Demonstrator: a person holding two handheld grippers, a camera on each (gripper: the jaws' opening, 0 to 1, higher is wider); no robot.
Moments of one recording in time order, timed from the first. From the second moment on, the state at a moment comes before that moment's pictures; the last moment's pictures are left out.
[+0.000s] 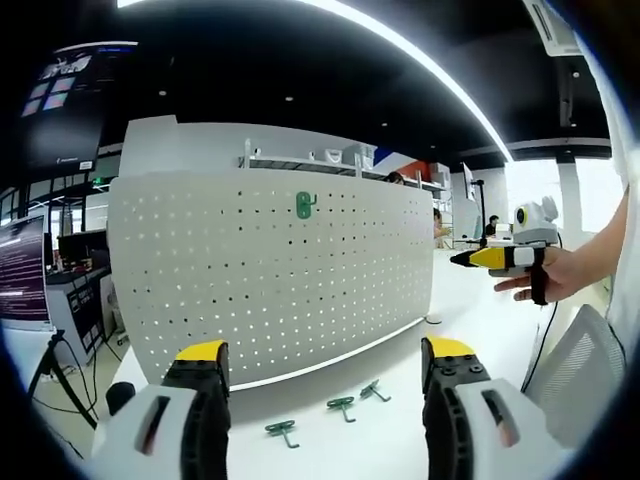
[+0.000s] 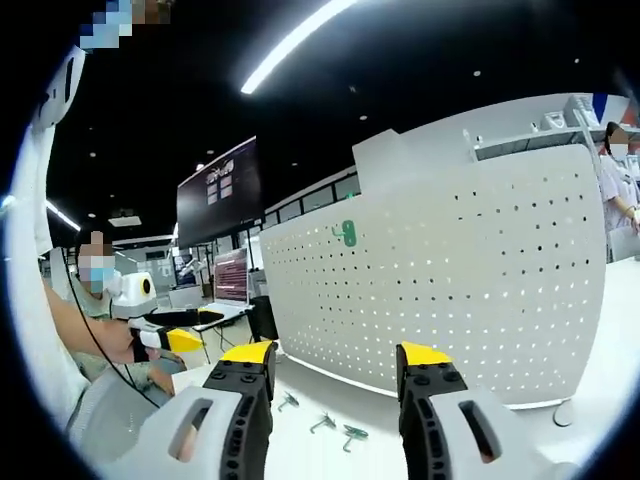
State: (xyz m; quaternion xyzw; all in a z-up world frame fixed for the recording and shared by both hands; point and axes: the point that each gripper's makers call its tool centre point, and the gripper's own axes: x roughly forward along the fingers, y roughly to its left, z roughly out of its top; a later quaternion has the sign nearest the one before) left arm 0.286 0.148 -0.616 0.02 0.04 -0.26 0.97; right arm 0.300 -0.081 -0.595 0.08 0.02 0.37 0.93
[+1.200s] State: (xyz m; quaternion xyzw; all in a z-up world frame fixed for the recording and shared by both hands) left arm 0.278 0.153 -0.625 0.01 0.04 -0.25 0.97; right arm 0.270 -0.106 -0.620 0.07 0.04 0.34 0.94
